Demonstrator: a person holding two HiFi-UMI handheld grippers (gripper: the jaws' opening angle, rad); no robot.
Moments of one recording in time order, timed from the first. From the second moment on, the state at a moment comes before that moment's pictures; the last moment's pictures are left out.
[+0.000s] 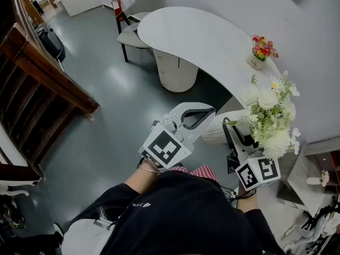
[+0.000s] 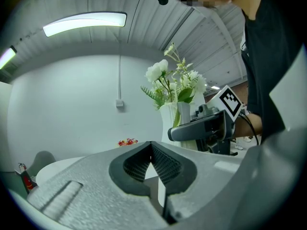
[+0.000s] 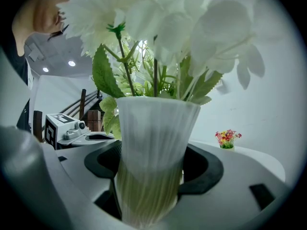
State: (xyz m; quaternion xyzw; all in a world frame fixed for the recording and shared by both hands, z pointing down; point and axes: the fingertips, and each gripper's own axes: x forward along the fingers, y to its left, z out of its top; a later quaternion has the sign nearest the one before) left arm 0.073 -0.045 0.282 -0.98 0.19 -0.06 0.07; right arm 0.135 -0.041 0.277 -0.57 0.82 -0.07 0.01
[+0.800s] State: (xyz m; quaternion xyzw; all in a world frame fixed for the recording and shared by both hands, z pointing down) left arm 0.057 -0.036 0.289 -0.97 0.23 -0.06 0.08; right arm 0.135 -0.038 0.286 -0.55 0.83 -0.06 0.02
